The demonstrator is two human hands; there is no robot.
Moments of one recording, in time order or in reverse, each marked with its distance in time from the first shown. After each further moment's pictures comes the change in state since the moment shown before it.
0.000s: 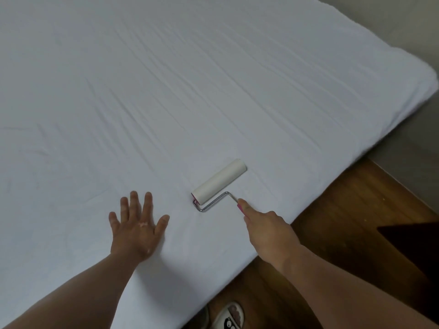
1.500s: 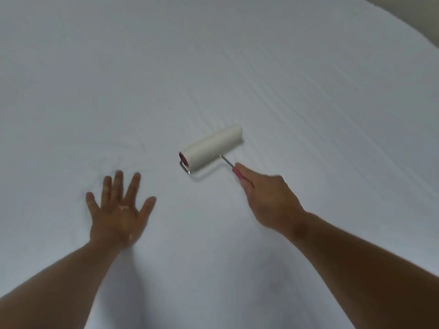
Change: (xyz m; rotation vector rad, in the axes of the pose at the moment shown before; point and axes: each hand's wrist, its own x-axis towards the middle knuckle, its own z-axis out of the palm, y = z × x) left_hand 0.185 -0.307 -0.055 -0.076 0.214 -0.175; right_hand 0.213 -0.323 -0.038 0.207 0.284 -0.311
